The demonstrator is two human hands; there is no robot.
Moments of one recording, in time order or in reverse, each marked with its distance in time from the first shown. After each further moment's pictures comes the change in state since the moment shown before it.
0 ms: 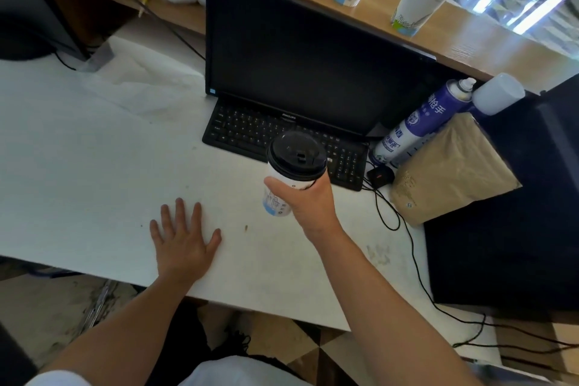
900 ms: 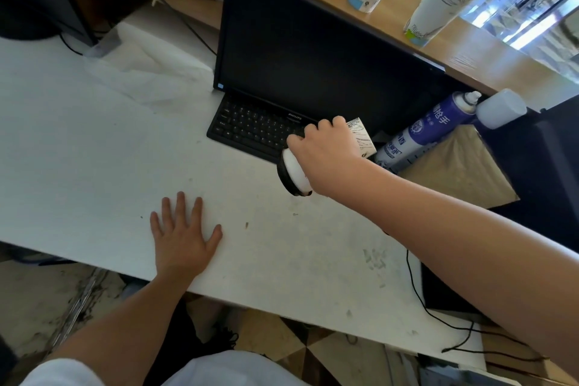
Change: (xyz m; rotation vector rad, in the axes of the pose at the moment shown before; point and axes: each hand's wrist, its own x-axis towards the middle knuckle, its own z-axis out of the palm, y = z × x) left_hand -0.001 -0.002 0.009 -0.058 0.114 0.022; right_hand 0.027 -0.116 0.010 -2.172 -0.463 -0.349
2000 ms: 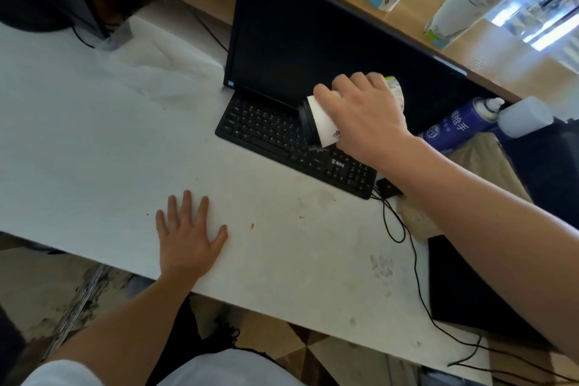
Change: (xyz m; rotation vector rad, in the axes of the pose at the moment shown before) left_hand 0.001 0.000 0.001 -0.020 0.010 0.002; right_hand 0.028 0.057 0.014 0.083 0.477 0.037
